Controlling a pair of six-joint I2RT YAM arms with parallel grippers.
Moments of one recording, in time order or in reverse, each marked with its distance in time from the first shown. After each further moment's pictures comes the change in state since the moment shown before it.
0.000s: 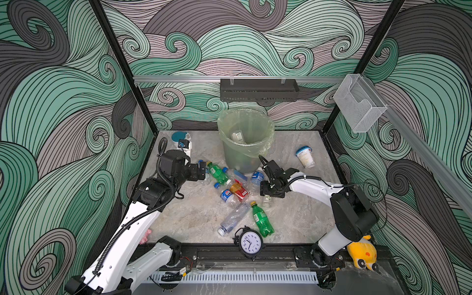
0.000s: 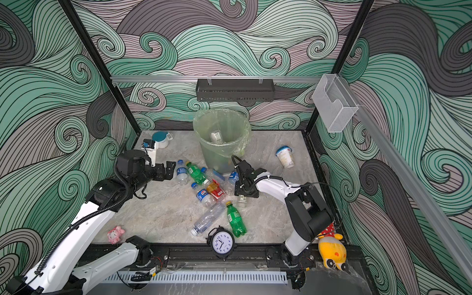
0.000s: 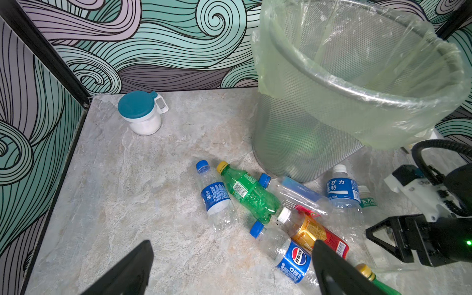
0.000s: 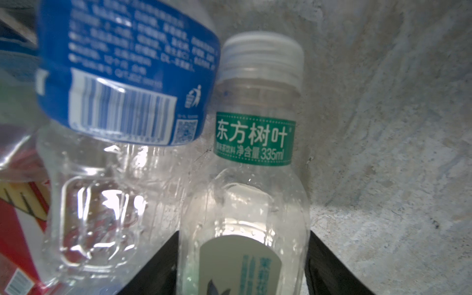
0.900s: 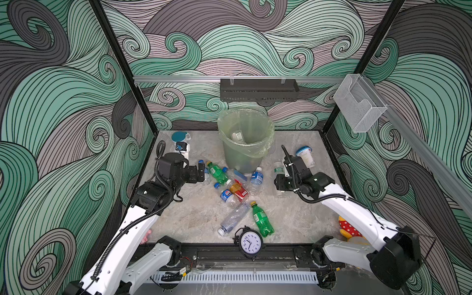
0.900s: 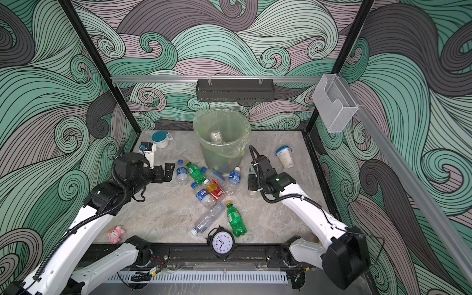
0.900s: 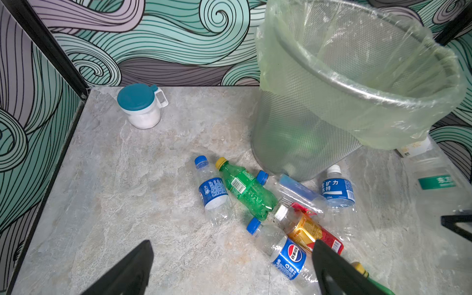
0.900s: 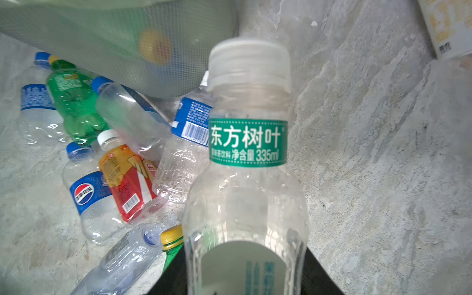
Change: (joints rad) left arm 0.003 -0.032 -0.045 0.000 0.008 -0.039; right arm -0.071 -0.466 -0.018 -0.106 0.076 -0.181
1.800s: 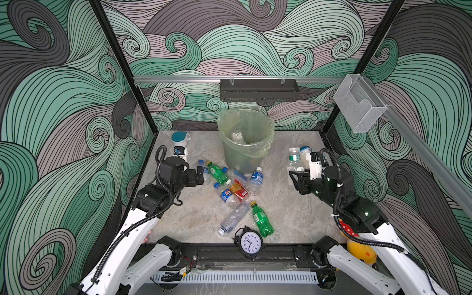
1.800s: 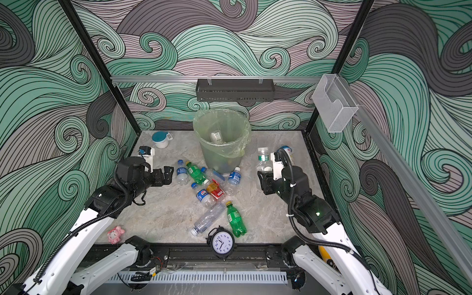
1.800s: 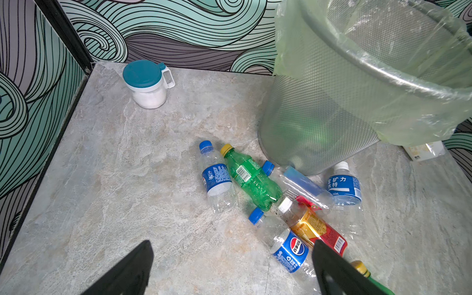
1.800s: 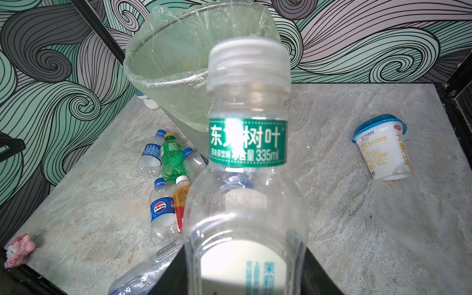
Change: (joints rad) left arm 0.000 -0.030 -0.044 -0.017 -0.026 -0.074; right arm -0.006 -0.441 0.008 0.031 0.010 -0.196
